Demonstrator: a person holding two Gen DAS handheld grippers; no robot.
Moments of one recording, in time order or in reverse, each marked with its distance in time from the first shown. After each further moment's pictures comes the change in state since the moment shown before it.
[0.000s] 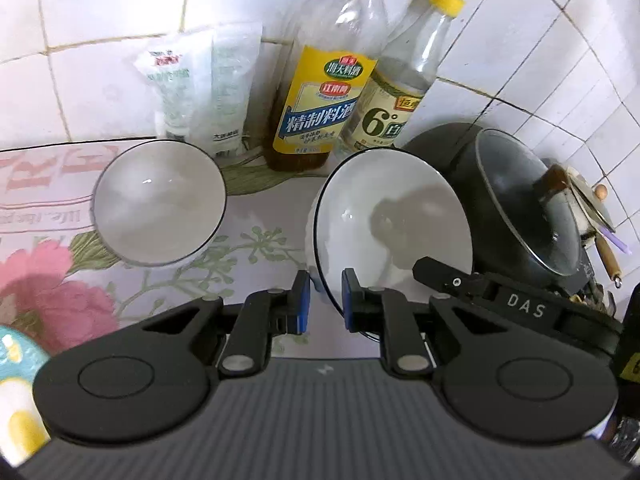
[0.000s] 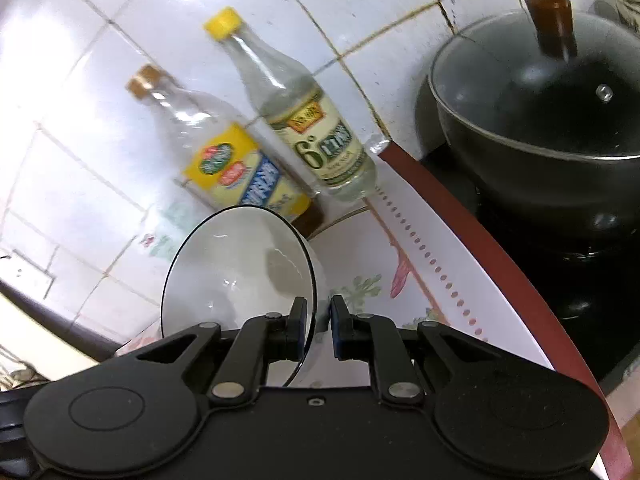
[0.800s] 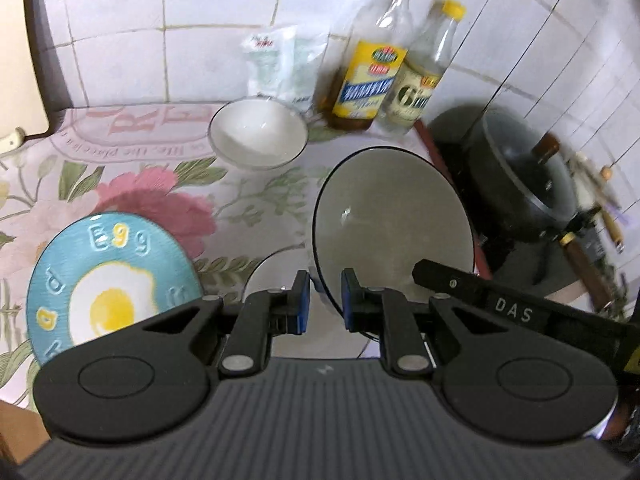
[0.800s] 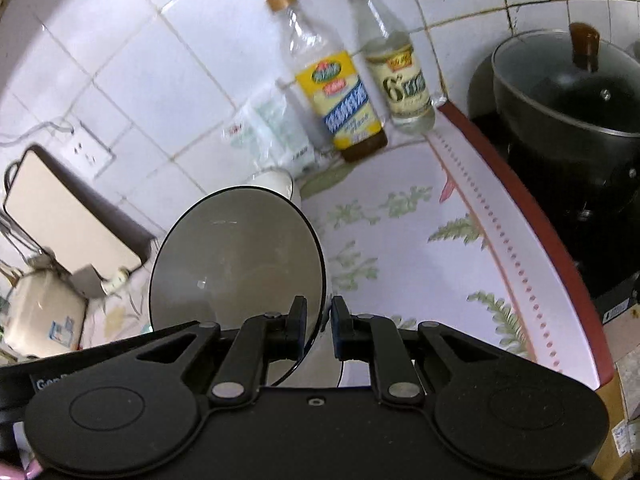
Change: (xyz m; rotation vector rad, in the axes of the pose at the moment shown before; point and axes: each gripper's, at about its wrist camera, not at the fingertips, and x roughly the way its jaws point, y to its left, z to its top) left arm -0.106 0.012 -0.074 -0.028 0.003 0.121; right arm -0.064 0.063 -0.079 -0.203 0.149 0.007
